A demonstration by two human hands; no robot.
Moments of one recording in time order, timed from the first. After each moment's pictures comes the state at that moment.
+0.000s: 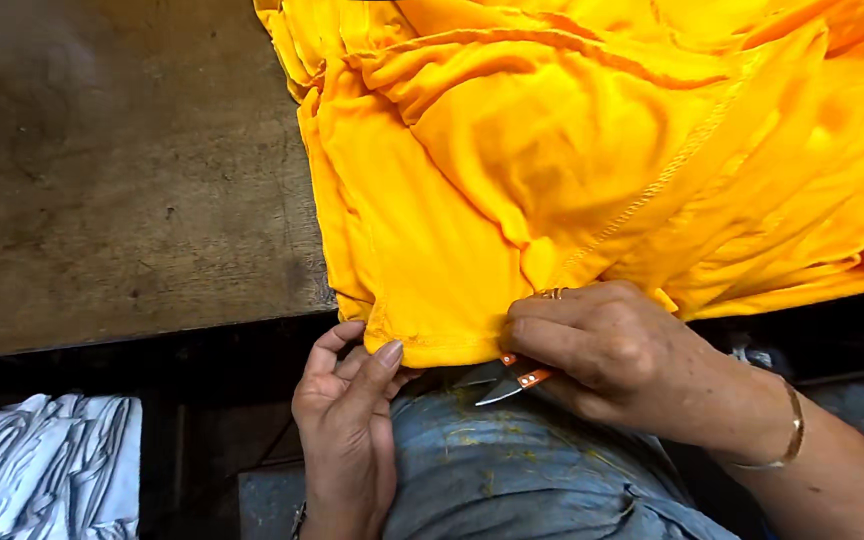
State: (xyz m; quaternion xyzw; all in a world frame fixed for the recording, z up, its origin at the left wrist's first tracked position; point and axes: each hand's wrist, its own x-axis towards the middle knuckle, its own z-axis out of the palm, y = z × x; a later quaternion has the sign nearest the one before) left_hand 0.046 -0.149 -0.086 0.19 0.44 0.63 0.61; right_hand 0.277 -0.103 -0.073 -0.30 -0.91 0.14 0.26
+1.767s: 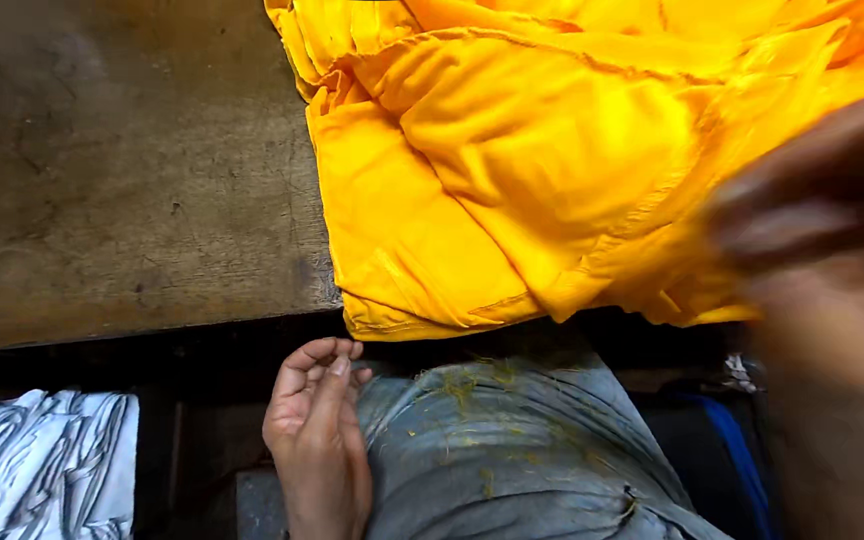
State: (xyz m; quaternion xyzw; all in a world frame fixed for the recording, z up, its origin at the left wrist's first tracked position) left_hand 0.021 -0.158 -0.101 0.26 0.53 0.63 0.51; right_hand 0.302 -0.113 -0.028 -0.55 -0.70 0.11 0.43
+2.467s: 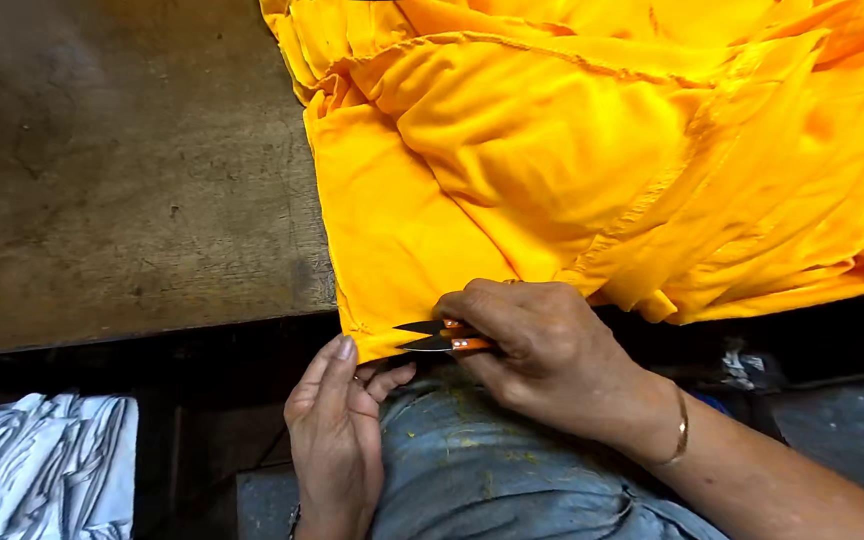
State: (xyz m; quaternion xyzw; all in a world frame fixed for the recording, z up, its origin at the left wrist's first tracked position) left_hand 0.032 -0.150 -0.099 0.20 0.45 0.63 0.61; right_hand 0.230 -0.101 -0.078 -0.40 -0.85 0.15 0.31
